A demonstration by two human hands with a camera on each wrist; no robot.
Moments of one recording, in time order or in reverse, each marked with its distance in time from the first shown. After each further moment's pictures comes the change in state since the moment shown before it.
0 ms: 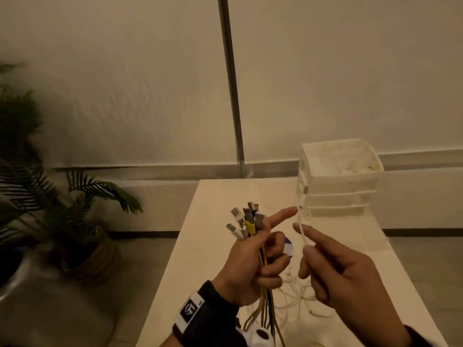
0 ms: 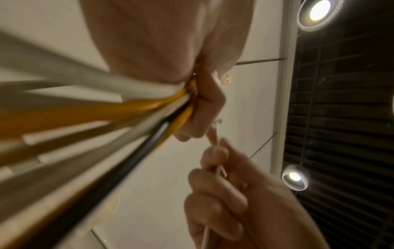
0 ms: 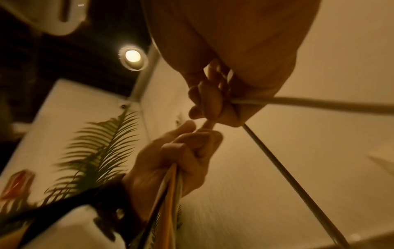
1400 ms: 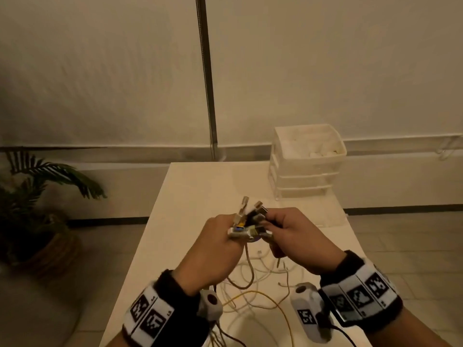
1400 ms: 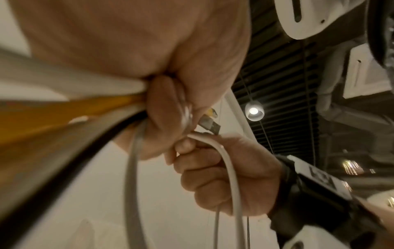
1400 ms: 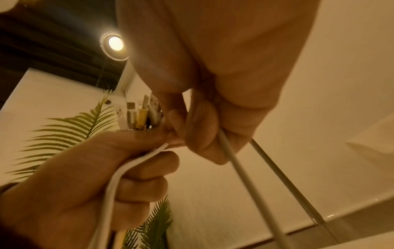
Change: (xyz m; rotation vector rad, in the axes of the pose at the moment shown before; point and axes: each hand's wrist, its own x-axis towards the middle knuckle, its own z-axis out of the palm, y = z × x) left_hand -0.020 0.011 -0.002 1.244 0.281 0.225; right_hand 0.042 0.018 0.004 -0.301 -0.325 0.152
